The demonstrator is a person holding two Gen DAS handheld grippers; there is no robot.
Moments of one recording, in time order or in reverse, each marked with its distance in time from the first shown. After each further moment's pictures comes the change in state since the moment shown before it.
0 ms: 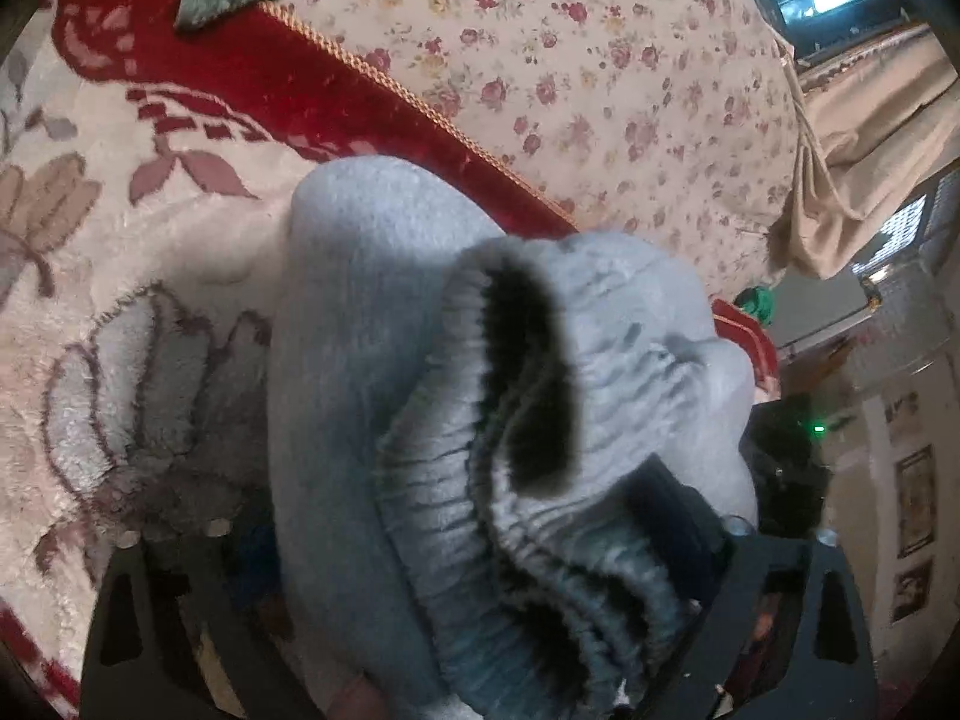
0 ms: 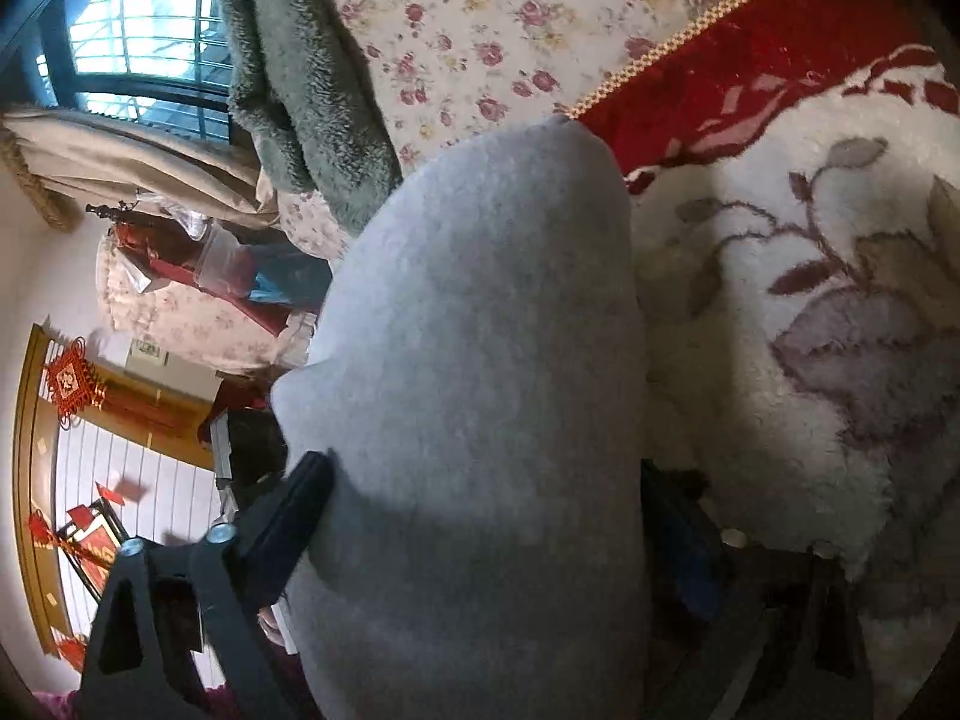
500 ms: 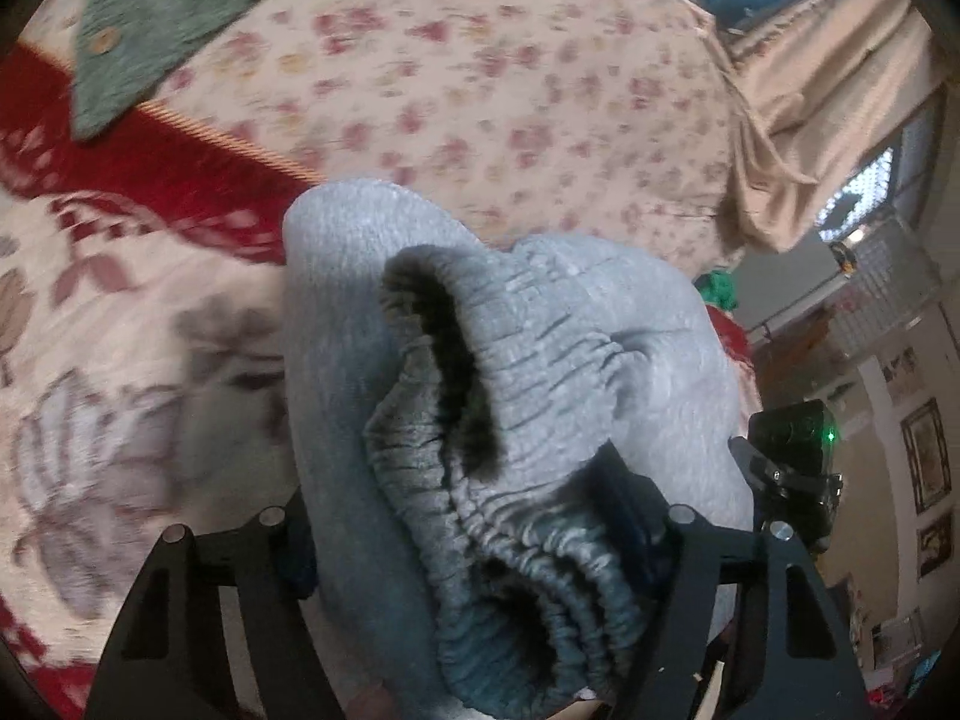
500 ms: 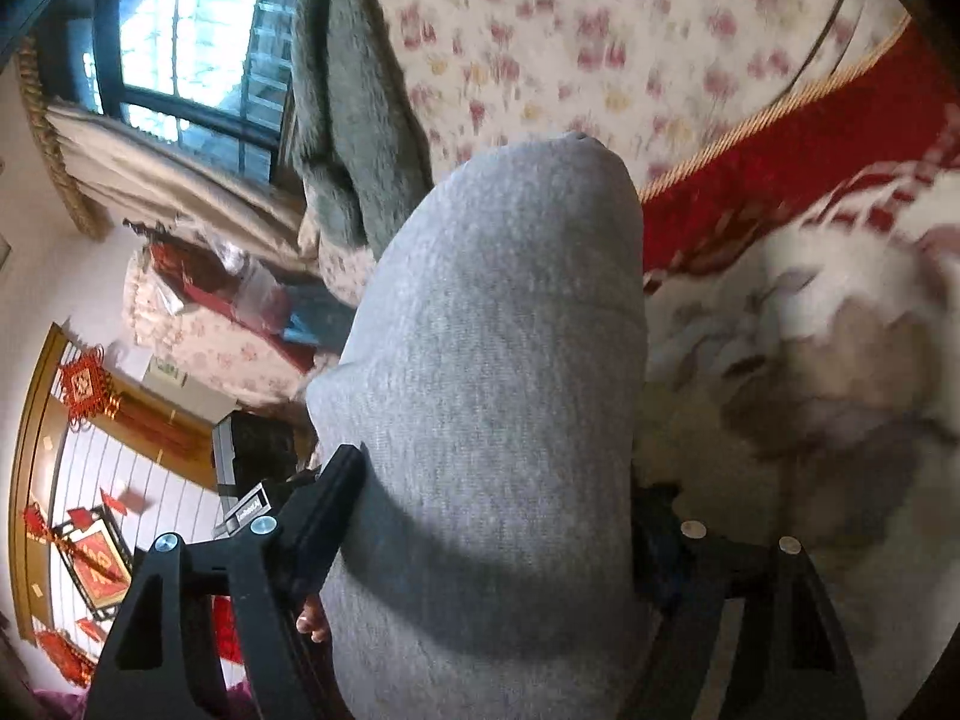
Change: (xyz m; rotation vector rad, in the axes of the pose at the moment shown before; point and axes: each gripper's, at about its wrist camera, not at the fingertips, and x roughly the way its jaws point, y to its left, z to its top) left arm -0.005 -0.107 0.009 0.122 -0.034 -0.051; right arm -0.109 0.031 0.007 -0.053 -0.163 -0.002
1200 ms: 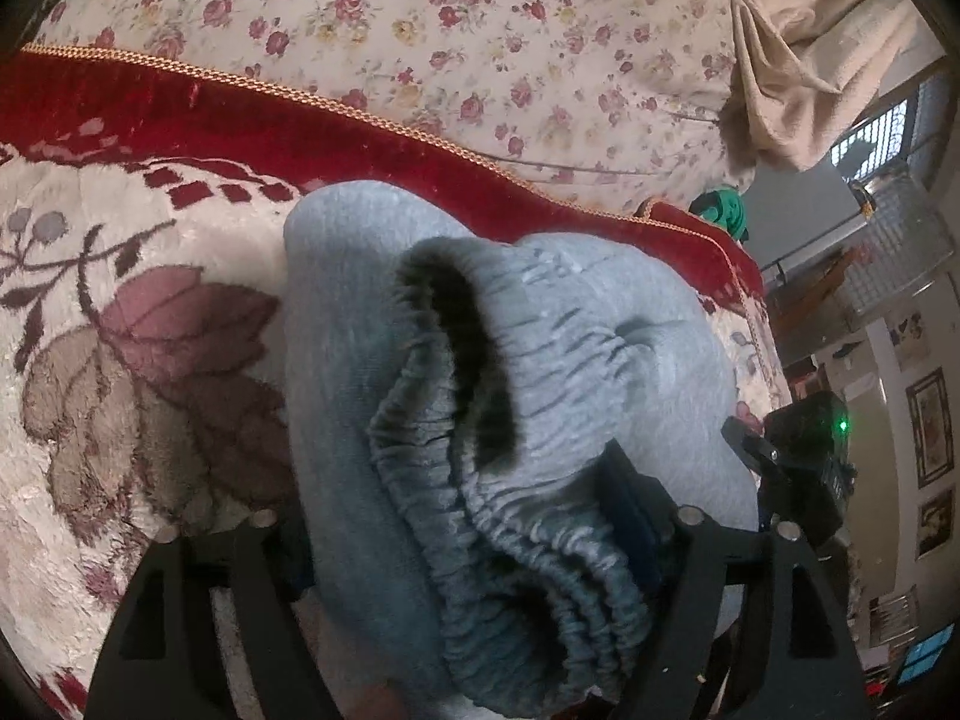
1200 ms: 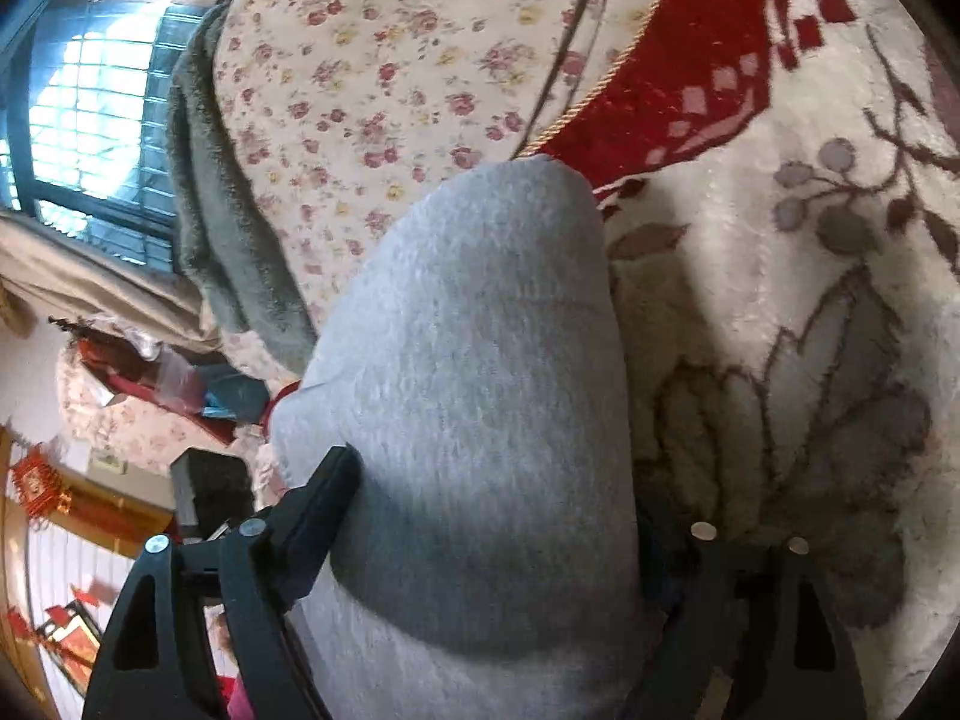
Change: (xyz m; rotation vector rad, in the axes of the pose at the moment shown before) left arm 0.127 -0.067 -0.044 0.016 0.135 0.023; right arm -0.090 -0.106 0.000 0.190 -0.063 -0.241
